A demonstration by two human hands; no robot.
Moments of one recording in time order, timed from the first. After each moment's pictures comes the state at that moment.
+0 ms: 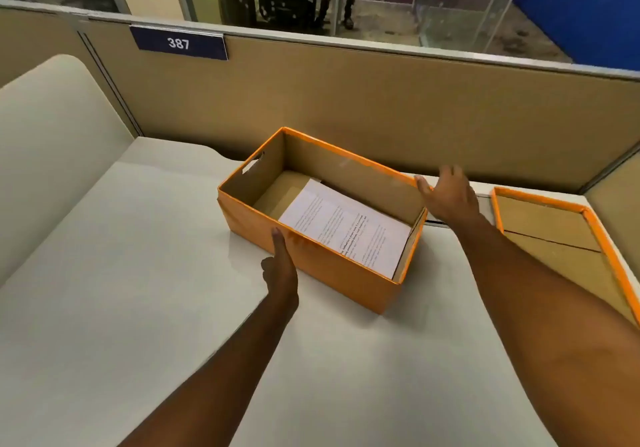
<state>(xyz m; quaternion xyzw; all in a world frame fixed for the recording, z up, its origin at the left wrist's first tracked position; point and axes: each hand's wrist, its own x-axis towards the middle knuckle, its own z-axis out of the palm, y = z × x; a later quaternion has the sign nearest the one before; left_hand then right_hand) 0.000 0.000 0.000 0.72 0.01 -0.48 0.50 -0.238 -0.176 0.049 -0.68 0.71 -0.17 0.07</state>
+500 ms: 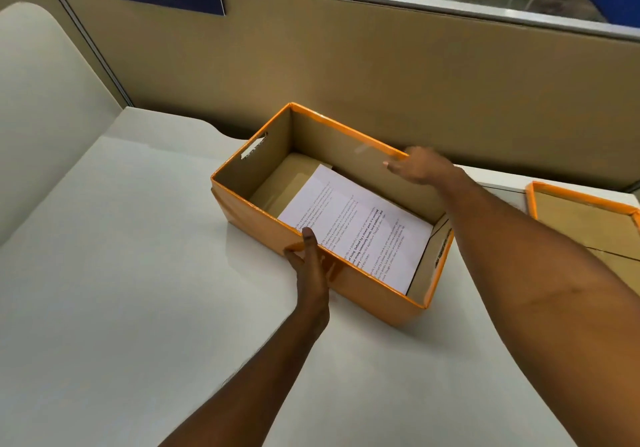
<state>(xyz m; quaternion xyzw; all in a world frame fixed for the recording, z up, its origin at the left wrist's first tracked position) -0.025 -0.022 -0.028 0.62 -0.06 -0.55 0.56 -0.164 -0.280 0.008 -0.75 0.63 0.04 0.17</state>
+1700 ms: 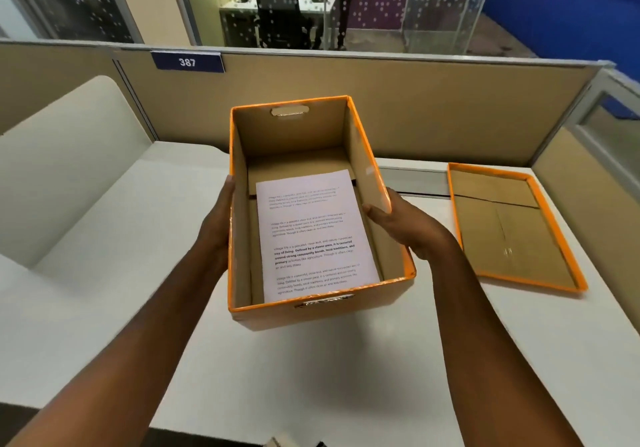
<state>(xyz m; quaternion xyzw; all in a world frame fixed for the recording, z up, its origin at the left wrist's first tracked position) 0.008 0.143 0.105 0.51 -0.31 -0.57 0.57 -0.273 0.076 0.130 -0.66 0.56 -0.19 0.47</state>
